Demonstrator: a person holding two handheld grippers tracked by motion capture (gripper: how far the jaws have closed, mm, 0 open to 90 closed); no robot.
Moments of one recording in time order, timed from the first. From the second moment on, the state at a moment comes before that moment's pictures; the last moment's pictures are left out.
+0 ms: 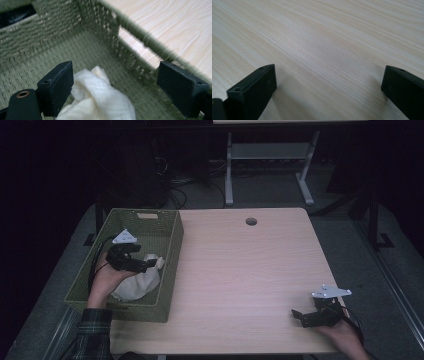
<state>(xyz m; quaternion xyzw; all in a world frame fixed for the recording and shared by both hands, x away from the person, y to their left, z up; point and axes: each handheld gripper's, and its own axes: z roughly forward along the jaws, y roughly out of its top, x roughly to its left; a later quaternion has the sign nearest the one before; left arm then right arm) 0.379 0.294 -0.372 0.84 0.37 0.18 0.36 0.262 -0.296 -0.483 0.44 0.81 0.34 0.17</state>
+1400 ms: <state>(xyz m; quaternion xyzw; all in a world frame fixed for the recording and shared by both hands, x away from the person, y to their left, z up) 0.395 0.301 -0.411 0.85 0.46 0.12 0.24 0.262 -0.296 -0.483 0.44 0.81 0.34 0.17</state>
